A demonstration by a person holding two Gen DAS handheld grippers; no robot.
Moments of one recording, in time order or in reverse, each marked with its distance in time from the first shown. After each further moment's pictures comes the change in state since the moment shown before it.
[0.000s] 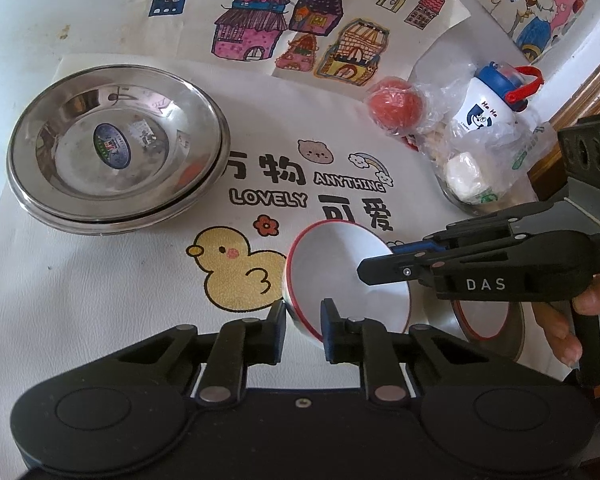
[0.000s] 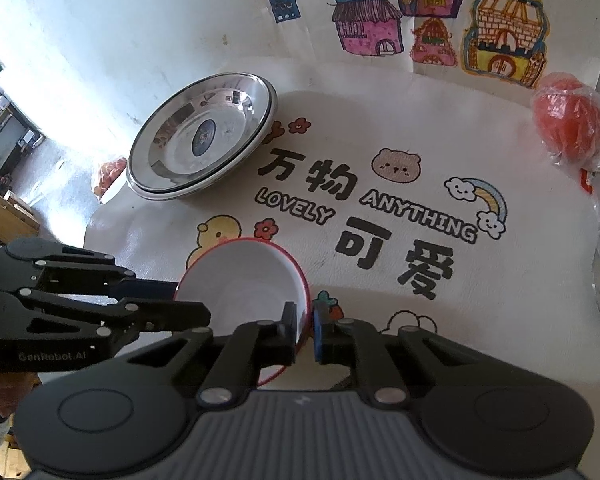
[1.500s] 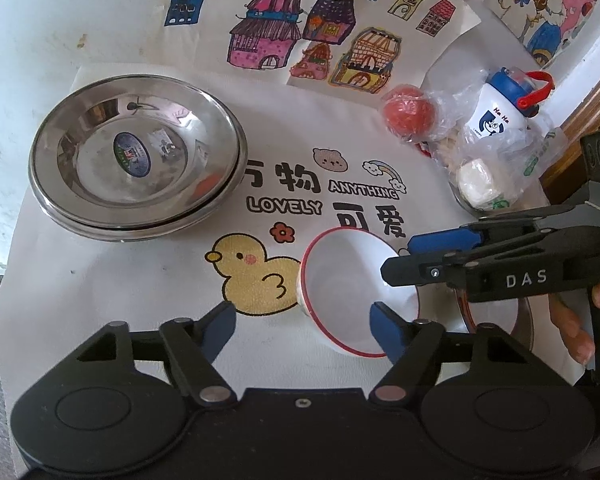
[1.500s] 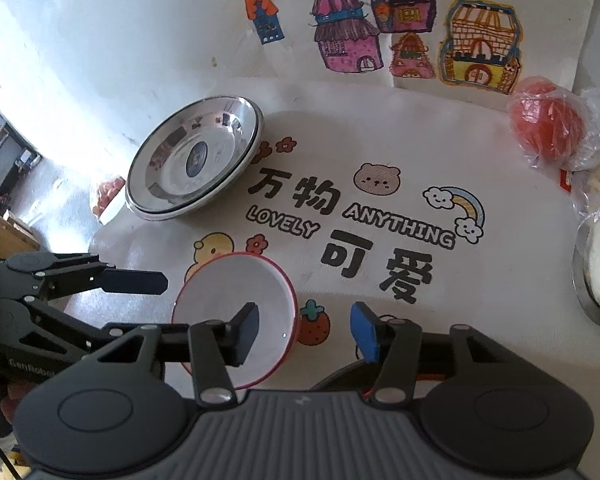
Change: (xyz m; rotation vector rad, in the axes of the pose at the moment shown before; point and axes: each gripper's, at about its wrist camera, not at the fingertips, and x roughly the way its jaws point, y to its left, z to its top) left arm -0.006 -0.001 0.001 -0.008 -0.012 0.054; right arm -0.015 -0.004 -0.004 0.026 -0.041 -0.019
